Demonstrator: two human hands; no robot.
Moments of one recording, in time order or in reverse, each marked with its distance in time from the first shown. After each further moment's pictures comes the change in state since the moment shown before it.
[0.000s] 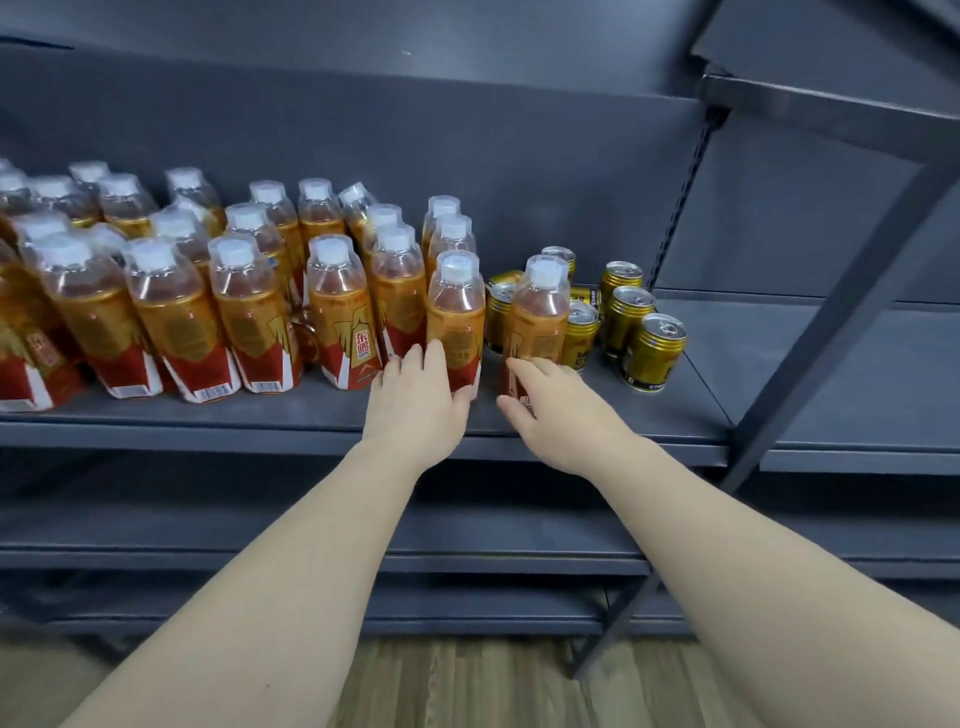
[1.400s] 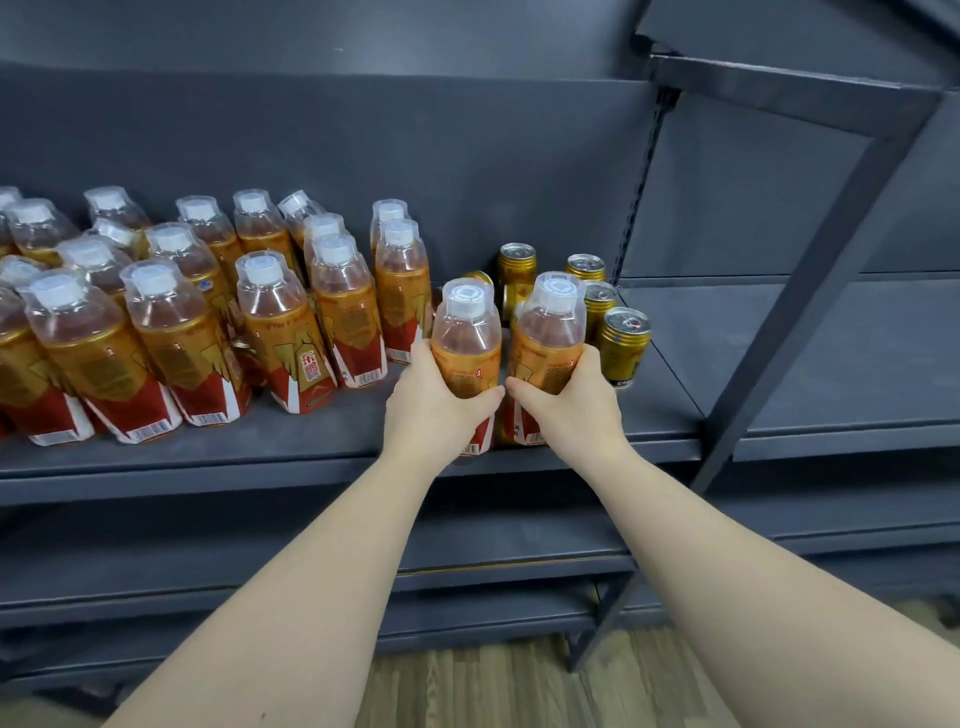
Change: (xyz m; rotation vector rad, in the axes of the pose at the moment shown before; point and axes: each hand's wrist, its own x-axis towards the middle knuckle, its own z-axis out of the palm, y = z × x) left_hand 0.019 0.055 0.017 -0.531 -0.015 -0.202; right_hand 0.008 0.044 0.006 0.715 0.407 0.395
